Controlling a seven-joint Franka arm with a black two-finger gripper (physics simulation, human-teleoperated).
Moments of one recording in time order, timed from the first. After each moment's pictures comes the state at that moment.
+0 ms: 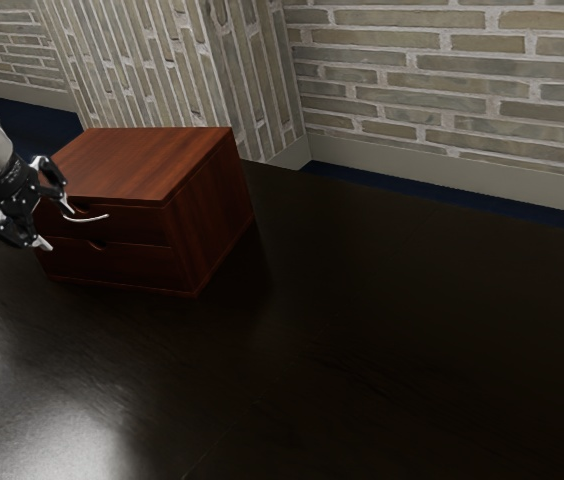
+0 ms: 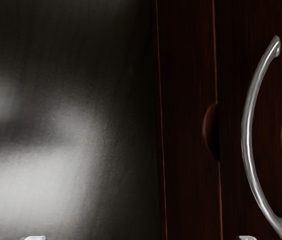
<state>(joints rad) 0.10 -0.01 0.53 -1.73 -0.16 2.04 -1.13</state>
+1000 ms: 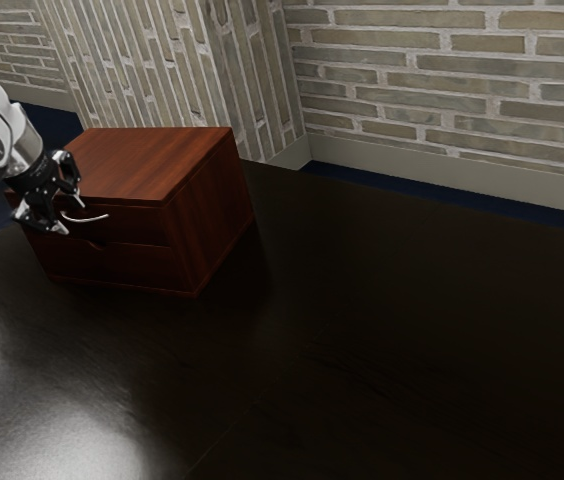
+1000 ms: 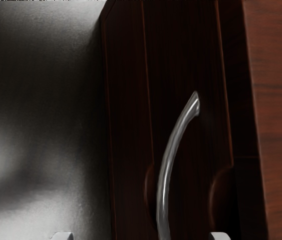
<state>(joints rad) 0.12 0.15 0.52 -1.61 -0.10 2.12 -1.16</state>
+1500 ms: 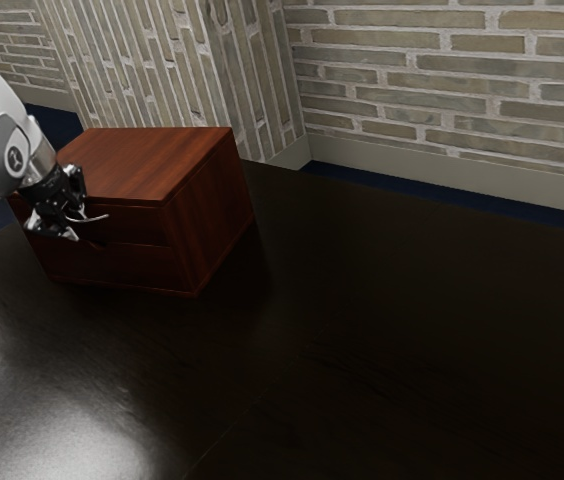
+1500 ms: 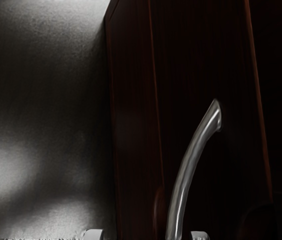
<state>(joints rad) 0.14 0.22 0.52 -1.59 -0.10 2.13 -1.15</state>
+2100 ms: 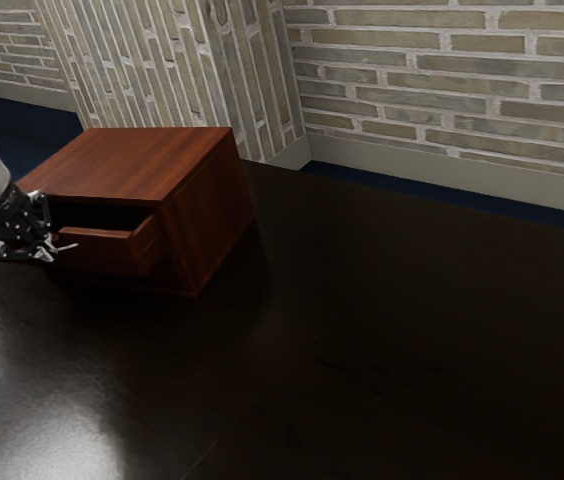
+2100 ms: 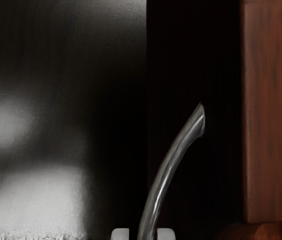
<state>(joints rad) 0.13 -0.02 0.55 -1.83 -0.10 2.12 -1.15</state>
